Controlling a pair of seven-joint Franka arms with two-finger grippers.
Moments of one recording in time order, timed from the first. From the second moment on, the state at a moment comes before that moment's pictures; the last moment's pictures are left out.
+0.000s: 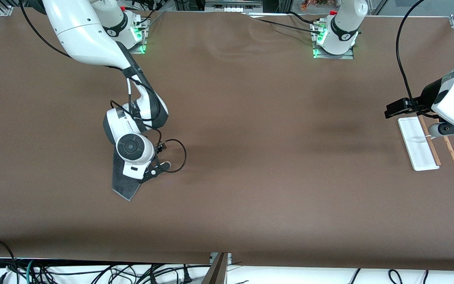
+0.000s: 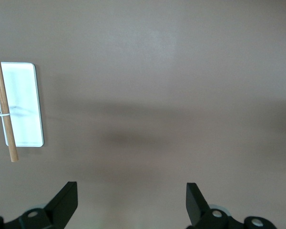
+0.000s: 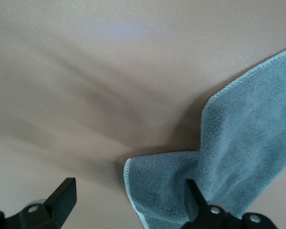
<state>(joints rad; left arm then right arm) 0.03 0.14 -0.06 -1.53 -0.05 1.53 -0.17 0.34 0.74 0.04 -1.49 -0.15 1.98 -0.09</state>
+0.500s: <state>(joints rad) 0.03 0.14 -0.06 -1.53 -0.05 1.53 -0.17 0.34 0.71 0.04 -1.62 -0.18 2.14 -0.16</state>
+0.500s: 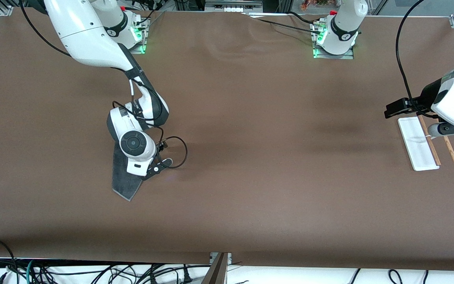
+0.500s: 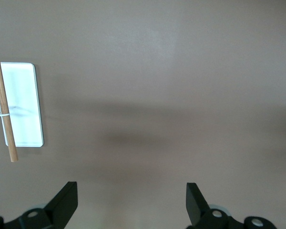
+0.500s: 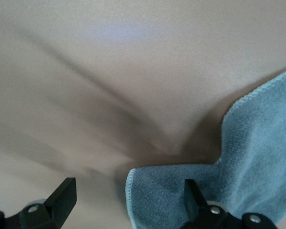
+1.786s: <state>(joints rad) 0.03 0.14 -0.07 -1.53 -0.05 1.53 -0.17 0.35 0.67 0.08 -1.70 -0.33 2.18 -0.23</state>
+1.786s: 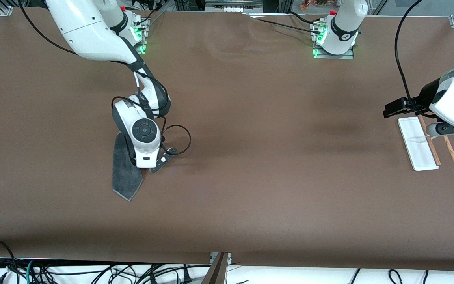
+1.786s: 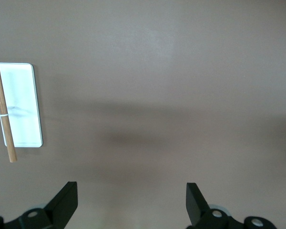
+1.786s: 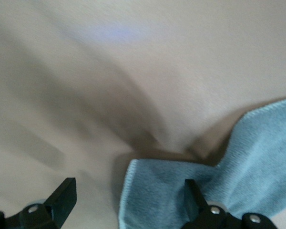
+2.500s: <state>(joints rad) 0.03 0.14 -0.07 -1.53 -0.05 1.53 -0.17 0.35 0.67 0.08 -1.72 -0.40 2.19 -0.23</state>
